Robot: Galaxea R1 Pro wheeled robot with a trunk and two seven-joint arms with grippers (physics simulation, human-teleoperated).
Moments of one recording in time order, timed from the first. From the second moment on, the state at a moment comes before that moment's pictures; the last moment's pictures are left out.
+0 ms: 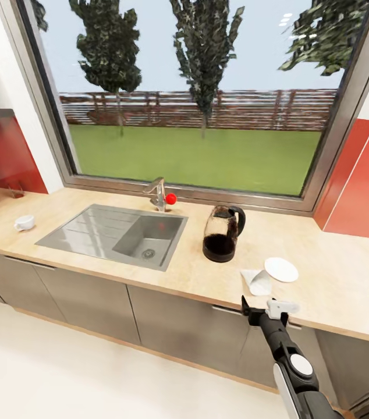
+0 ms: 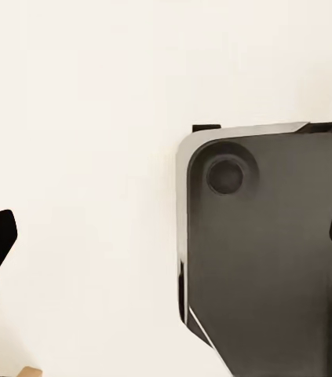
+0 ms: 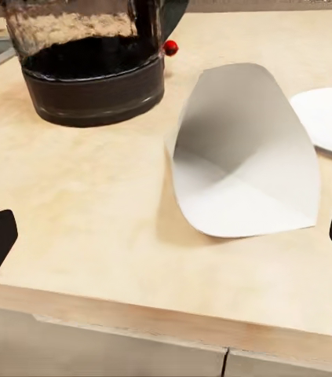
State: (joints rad) left arm -0.02 0.07 -0.01 -0.10 -0.01 -0.35 0.03; right arm -0.18 0.06 -0.05 -1.38 0.00 0.08 0.00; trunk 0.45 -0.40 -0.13
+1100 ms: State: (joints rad) left arm -0.02 0.07 -0.01 -0.10 -0.01 -0.34 0.03; right arm -0.18 0.06 -0.05 -1.38 0.00 0.08 0.00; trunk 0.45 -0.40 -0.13
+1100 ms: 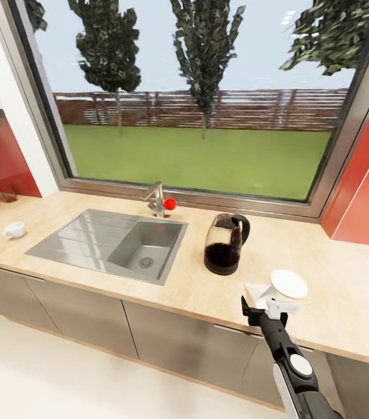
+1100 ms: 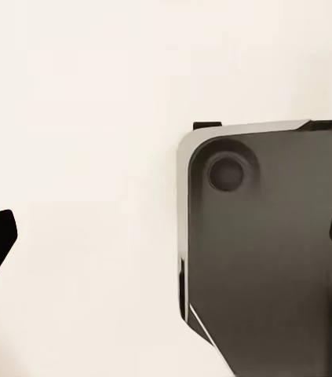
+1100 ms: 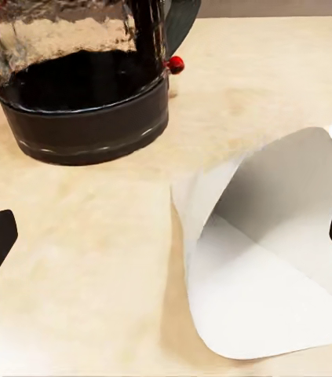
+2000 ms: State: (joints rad) left arm -0.02 0.07 0.00 -0.10 -0.01 -0.35 0.03; right arm -0.19 0.06 -0.05 -1.25 -0.01 0.07 0.00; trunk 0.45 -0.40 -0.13
